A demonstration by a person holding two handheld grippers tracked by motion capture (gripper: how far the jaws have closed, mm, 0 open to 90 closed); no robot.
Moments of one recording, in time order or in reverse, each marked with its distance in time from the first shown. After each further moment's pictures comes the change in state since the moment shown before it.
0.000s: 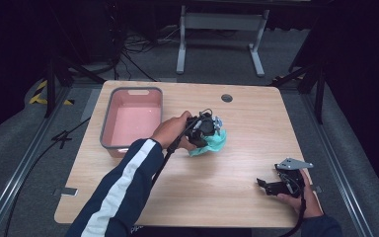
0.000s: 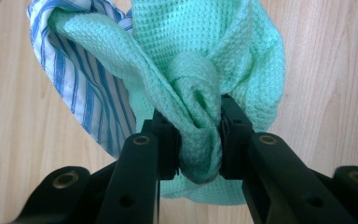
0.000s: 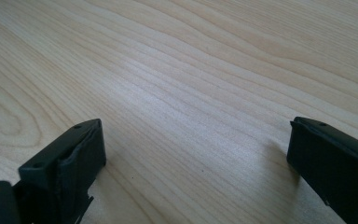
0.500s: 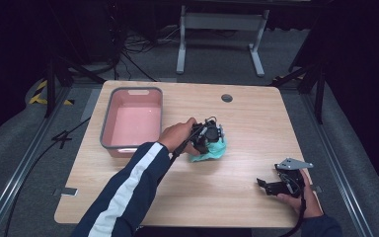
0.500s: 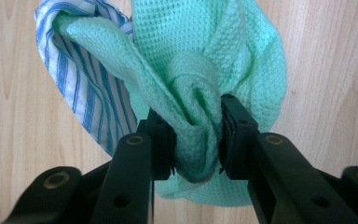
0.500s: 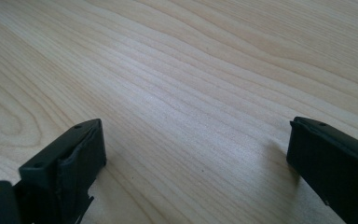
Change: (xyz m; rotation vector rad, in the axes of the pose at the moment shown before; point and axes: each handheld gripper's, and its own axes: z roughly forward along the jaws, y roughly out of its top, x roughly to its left) left arm -0.005 0.006 0.029 0.077 -0.023 0.009; right arm 0.000 0.000 0.000 0.000 0.000 0.000
